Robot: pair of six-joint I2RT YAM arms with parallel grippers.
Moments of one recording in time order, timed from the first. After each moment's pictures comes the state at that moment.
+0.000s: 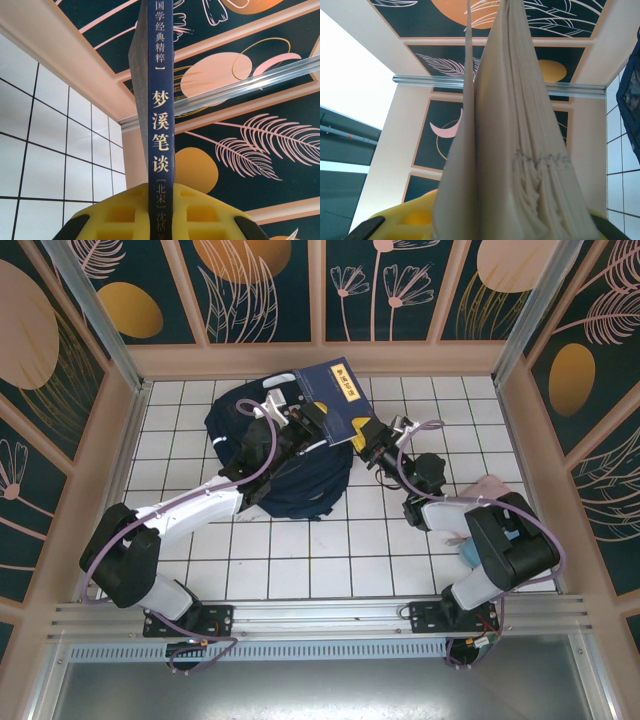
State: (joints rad) left arm -0.70 1.52 0.98 0.52 -0.04 -1.24; right arm 0.45 1.54 0.54 1.33 -0.38 1.68
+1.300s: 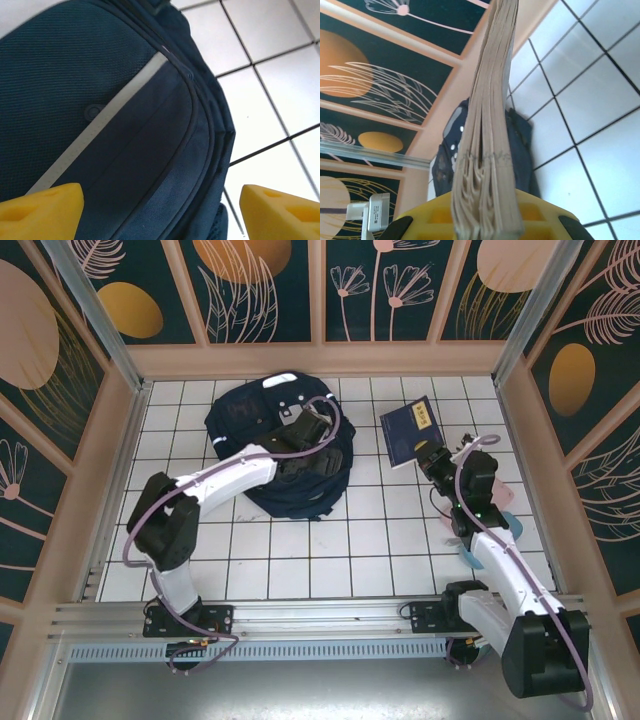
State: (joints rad) left arm -0.74 1.83 1.41 -0.50 -0.13 -0.35; right arm 0.11 0.93 0.50 0.17 -0.28 1.01
